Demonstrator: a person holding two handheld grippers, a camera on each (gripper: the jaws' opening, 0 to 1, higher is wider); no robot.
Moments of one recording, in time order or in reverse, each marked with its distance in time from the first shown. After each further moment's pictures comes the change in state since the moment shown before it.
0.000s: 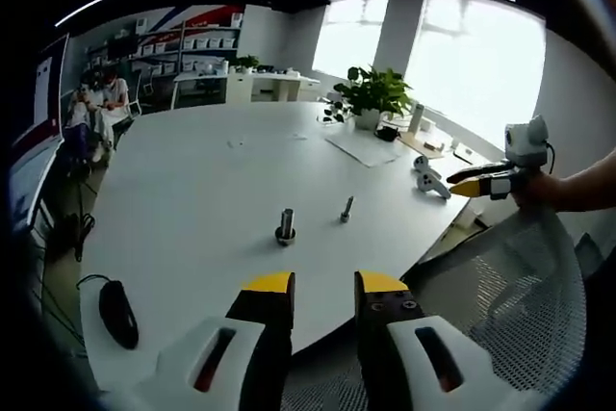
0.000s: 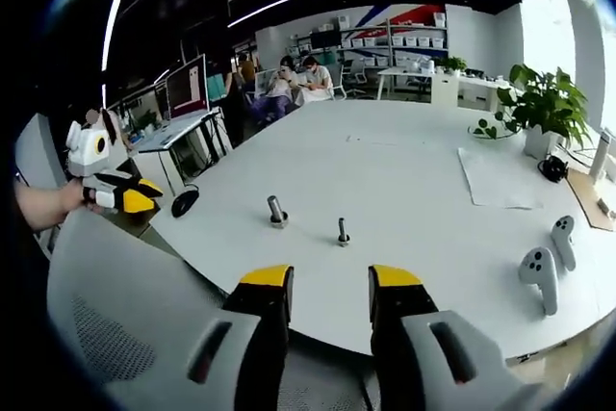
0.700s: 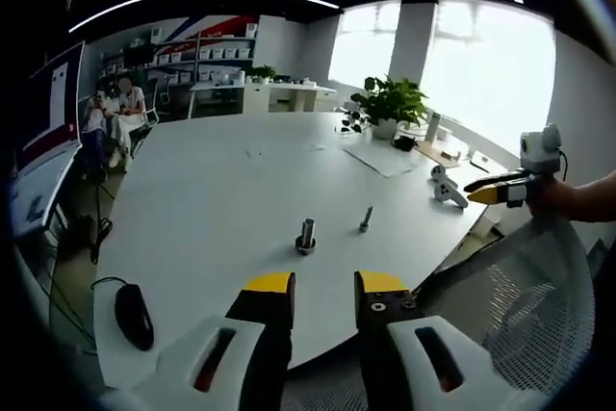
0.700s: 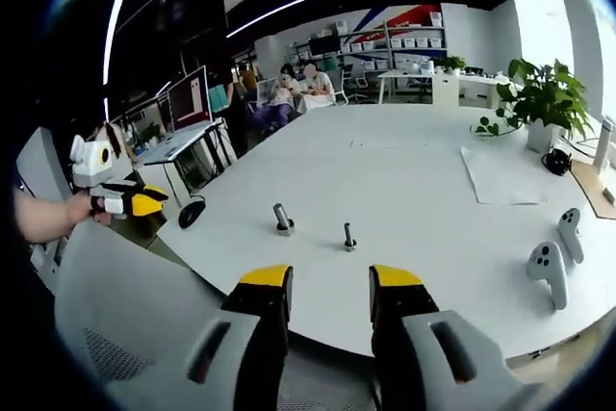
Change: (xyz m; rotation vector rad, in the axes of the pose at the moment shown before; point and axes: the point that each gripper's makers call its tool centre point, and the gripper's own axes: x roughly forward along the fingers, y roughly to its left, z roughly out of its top) left arm -0.007 0.013 0.008 -0.005 -0.043 0.078; right arm -0.002 0.005 0.006 0.044 -0.048 0.028
